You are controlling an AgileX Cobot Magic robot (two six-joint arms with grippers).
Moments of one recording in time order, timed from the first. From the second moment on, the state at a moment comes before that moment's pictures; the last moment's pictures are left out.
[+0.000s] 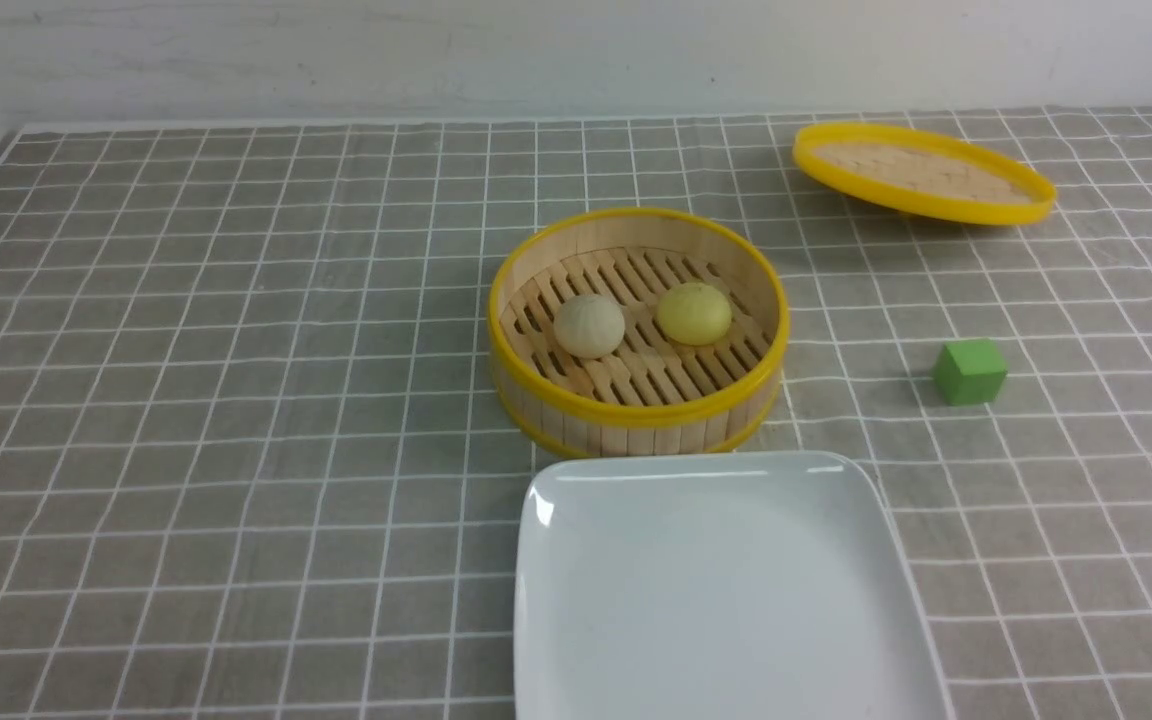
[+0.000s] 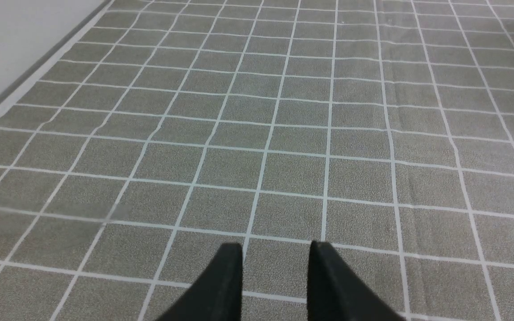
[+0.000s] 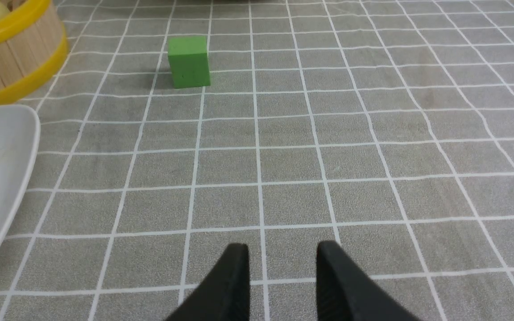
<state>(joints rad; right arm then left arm) -0.01 -0.01 0.02 -0.04 0.41 0.09 0.07 -0.01 0.02 0.15 0.38 -0.14</state>
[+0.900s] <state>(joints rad) -0.01 -0.01 0.02 -0.02 0.40 0.11 0.07 -0.01 0.02 0.14 0.38 -0.17</state>
